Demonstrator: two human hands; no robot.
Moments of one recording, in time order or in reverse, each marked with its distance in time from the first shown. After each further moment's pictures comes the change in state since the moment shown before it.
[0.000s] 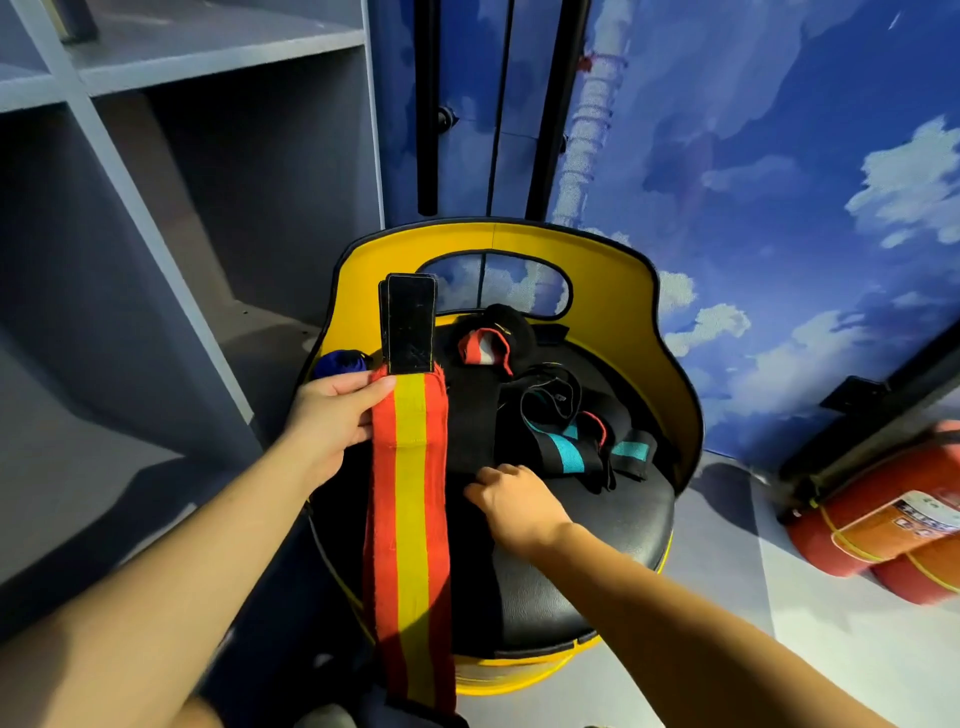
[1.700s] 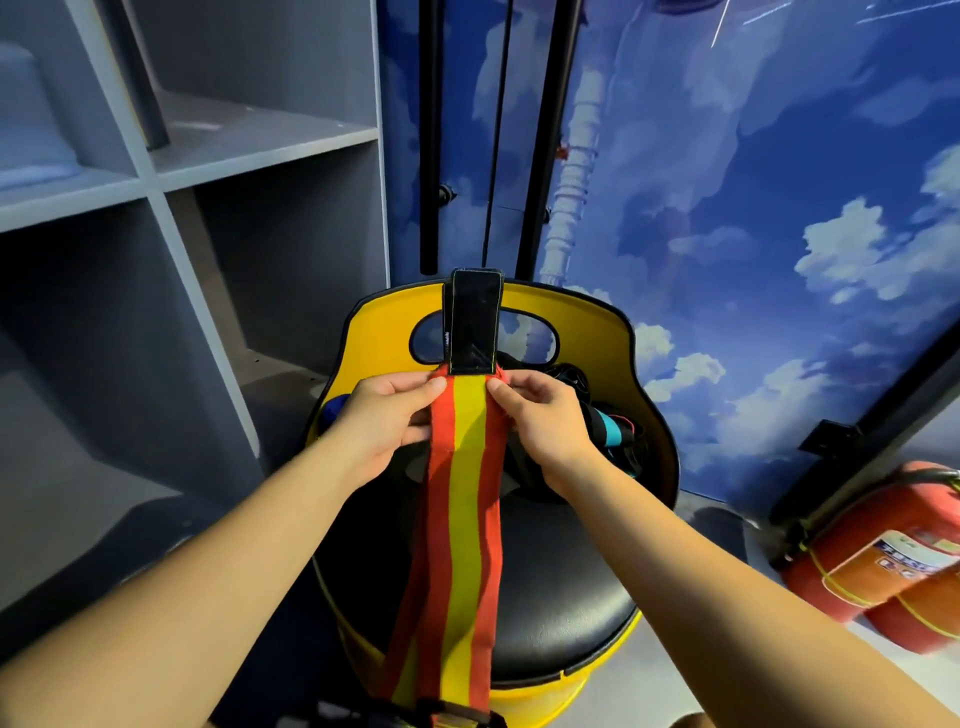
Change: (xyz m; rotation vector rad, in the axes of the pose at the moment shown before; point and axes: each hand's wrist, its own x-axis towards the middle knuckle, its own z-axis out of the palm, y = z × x) left_hand -0.047 0.056 0.054 0.007 -0.224 0.111; right_hand -0.012 0.017 -0.137 1.582 0.674 0.356
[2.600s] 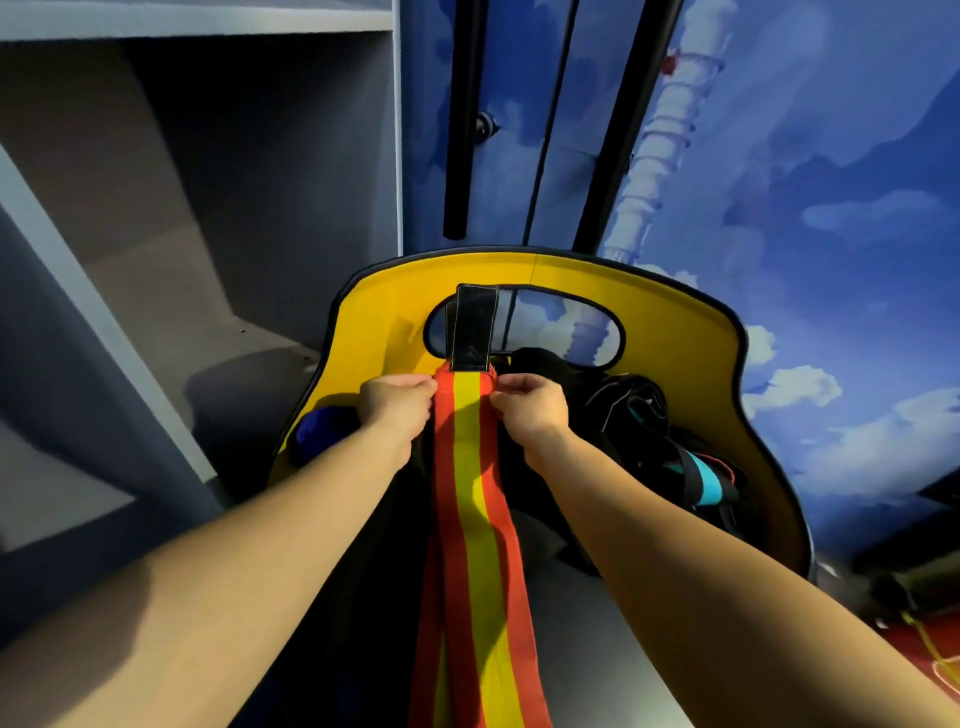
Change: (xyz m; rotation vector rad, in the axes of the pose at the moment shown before) left_hand 0.213 -0.103 -0.031 0.092 0.487 -0.152; right_hand 0.205 0.150 0.047 -0.268 0.158 0.305
